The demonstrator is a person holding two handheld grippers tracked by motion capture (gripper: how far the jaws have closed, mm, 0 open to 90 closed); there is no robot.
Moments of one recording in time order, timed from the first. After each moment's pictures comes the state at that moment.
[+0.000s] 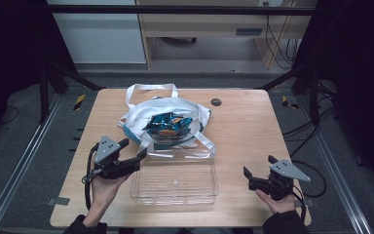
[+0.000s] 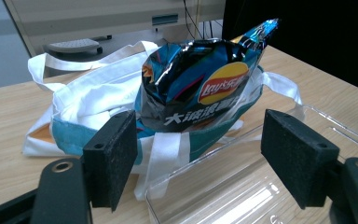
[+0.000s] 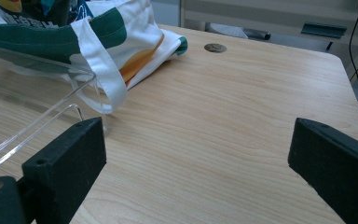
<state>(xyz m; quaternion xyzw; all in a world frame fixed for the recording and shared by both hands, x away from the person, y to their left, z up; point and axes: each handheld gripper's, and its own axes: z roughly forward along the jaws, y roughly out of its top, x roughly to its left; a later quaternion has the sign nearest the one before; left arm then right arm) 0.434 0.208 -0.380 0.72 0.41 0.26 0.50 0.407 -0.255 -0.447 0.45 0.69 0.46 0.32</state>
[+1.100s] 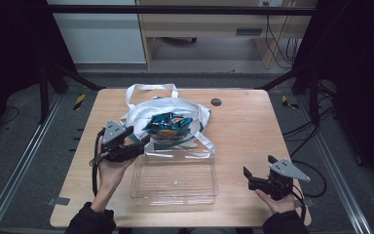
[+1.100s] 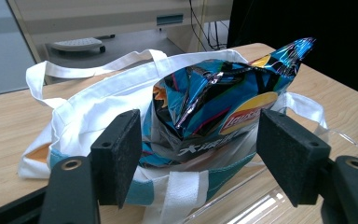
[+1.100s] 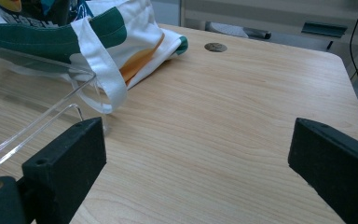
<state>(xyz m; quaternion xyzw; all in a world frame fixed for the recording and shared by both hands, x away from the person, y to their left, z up) 0.476 0.199 -0.376 0.71 0.42 0.26 0.49 0.407 -0.254 -0.447 0.46 0.69 0.46 0.32</state>
